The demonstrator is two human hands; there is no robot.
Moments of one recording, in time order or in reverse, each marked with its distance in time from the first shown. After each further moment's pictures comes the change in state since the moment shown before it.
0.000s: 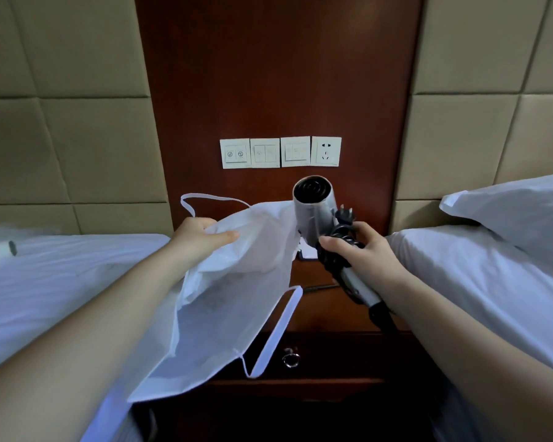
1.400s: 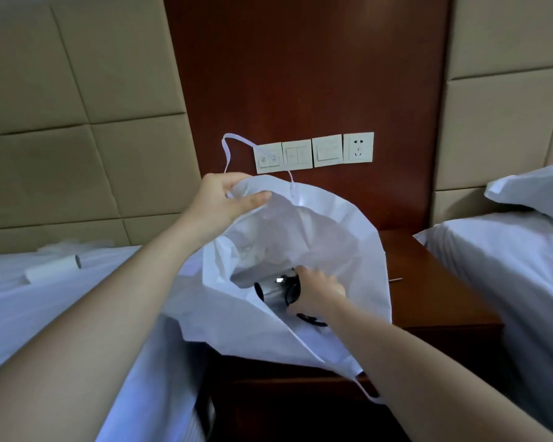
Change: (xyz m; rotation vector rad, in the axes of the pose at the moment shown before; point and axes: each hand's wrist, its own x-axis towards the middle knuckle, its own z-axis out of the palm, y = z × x) left_hand -0.015 0.032 -0.069 -0.054 -0.017 0.522; right_hand 0.020 0.050 0.147 -1.044 -0.319 0.048
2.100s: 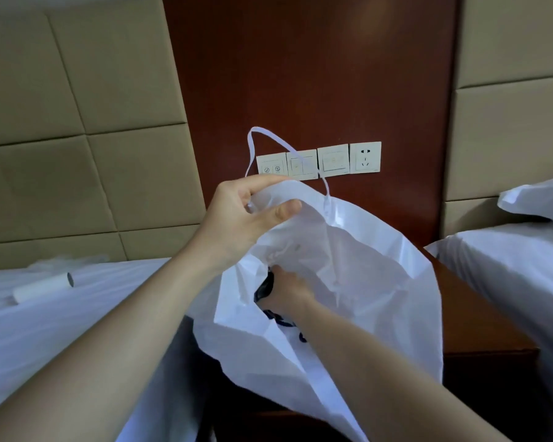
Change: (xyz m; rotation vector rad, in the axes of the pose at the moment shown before) left_hand 0.002 0.006 0.006 -0.134 0.012 0.150; right_hand 0.067 -0.054 0.022 0.288 -0.024 -0.001
